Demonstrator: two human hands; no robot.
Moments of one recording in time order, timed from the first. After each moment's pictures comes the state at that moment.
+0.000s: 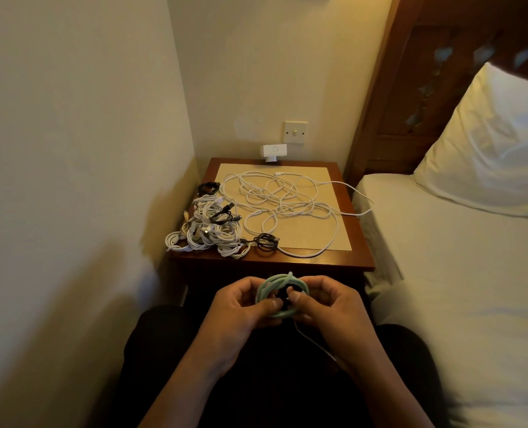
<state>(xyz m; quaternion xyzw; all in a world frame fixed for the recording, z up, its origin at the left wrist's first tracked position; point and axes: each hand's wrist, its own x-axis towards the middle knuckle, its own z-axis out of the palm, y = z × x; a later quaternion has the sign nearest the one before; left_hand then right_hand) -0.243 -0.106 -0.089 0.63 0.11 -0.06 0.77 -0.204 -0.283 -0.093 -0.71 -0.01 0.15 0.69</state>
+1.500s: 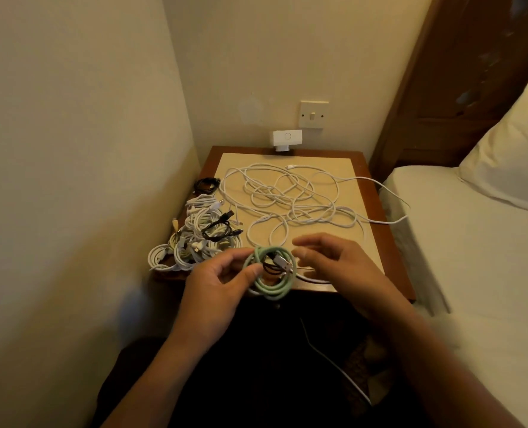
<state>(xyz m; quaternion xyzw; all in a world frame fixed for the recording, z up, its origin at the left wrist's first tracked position) -0.124 -0.061 -0.113 0.74 0.13 0.09 0.65 -0.033 -0.263 -0.102 -0.74 -0.12 0.21 0.63</state>
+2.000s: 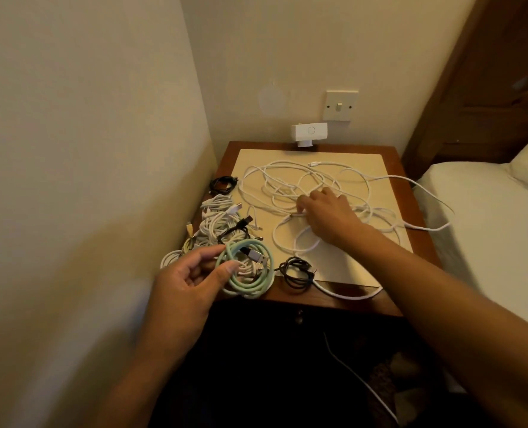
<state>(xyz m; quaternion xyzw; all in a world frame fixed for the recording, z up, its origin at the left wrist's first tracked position) -0.116 -0.010 -0.113 0.72 0.20 0.14 0.65 0.139 -0.185 -0.169 -0.95 -0.31 -0.01 0.01</state>
